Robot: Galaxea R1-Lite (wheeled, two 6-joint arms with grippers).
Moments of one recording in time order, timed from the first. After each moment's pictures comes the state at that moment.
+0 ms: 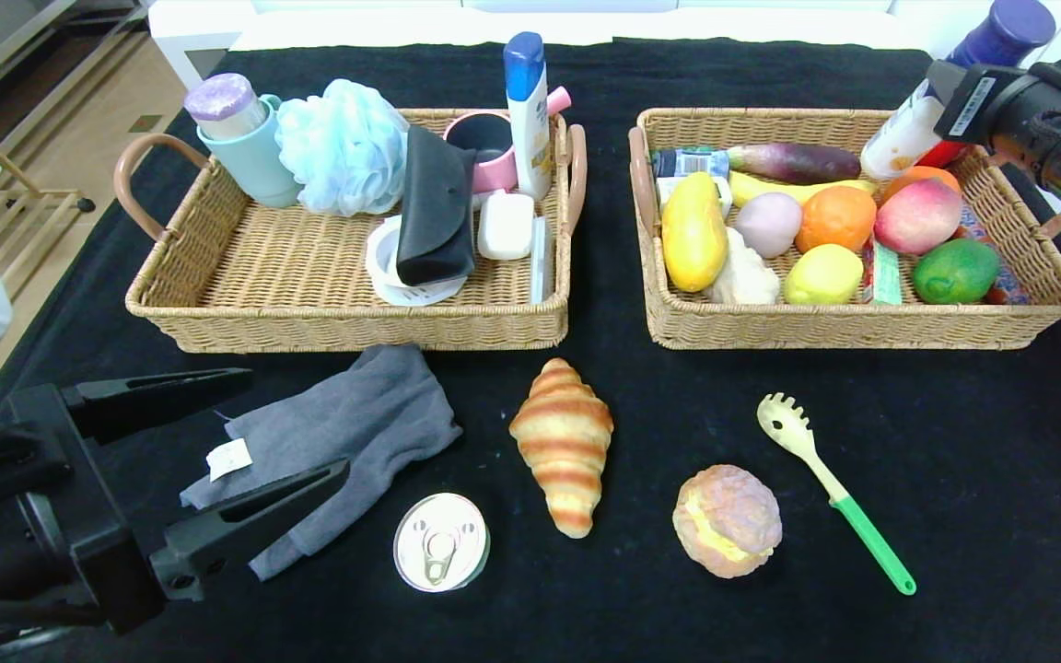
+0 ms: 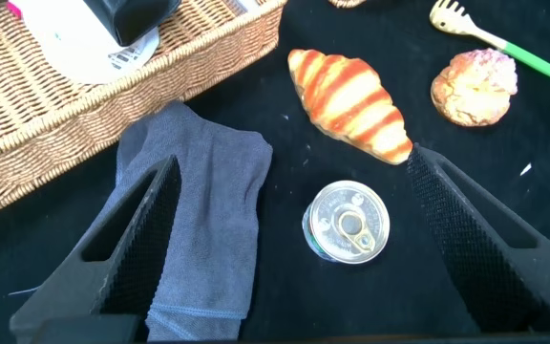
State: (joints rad) left arm -0.41 1.04 -0.61 -0.30 -0.21 0.17; right arm 0.06 1.80 -1.47 -0.66 -0.09 0.04
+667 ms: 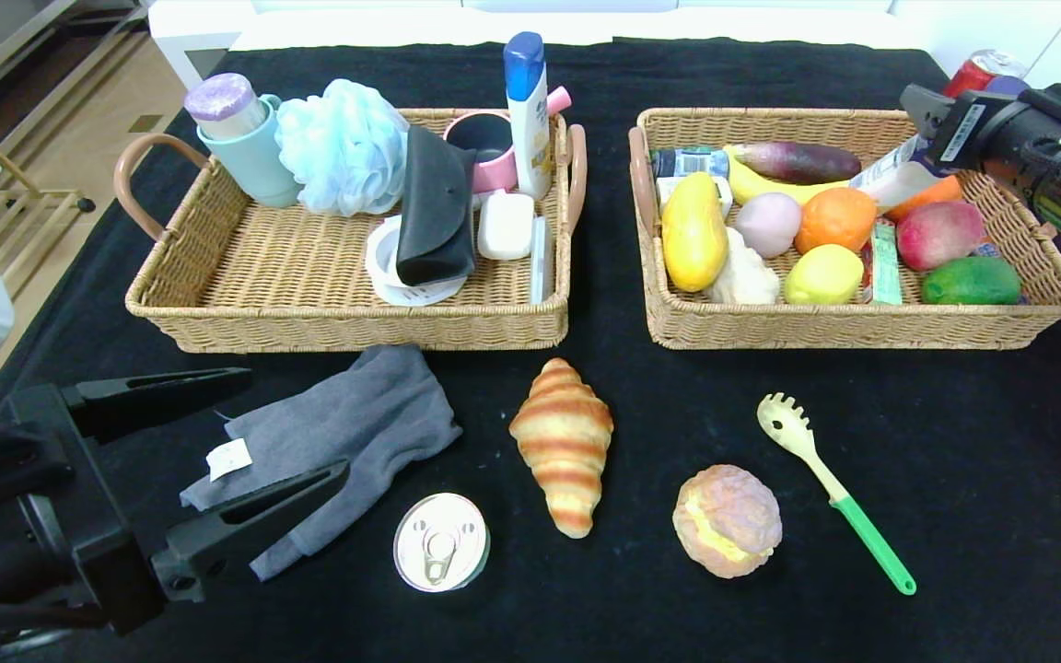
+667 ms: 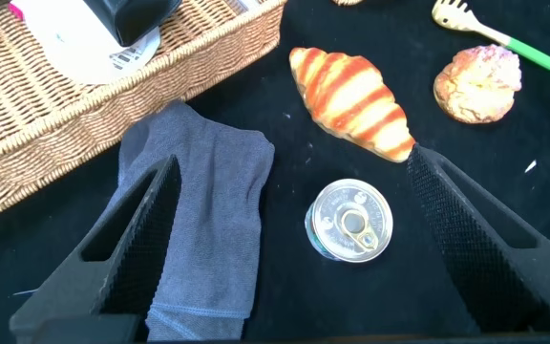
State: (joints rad) left arm -0.41 1.05 -0.61 -0.30 -0.21 0.19; right arm 0.08 1.77 -1.37 -0.70 -0.09 0.04
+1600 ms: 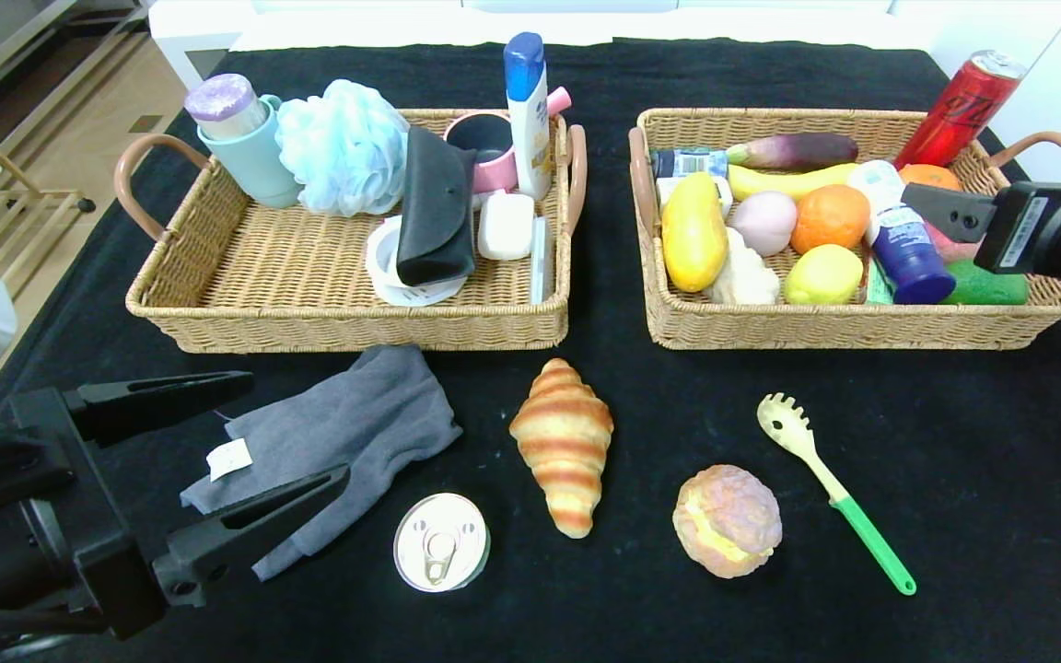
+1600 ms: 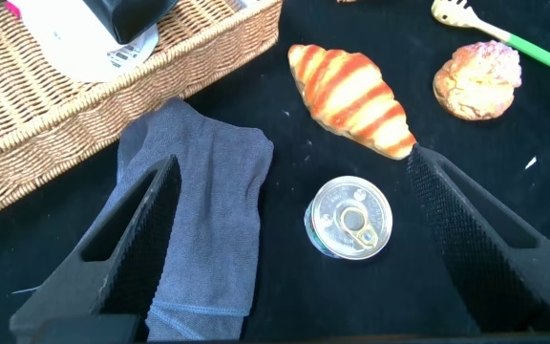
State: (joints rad) left arm -0.42 1.04 -0.61 -0.30 -0.21 0.19; right arm 0.20 1.44 -1.00 -0.48 -0.10 0.03
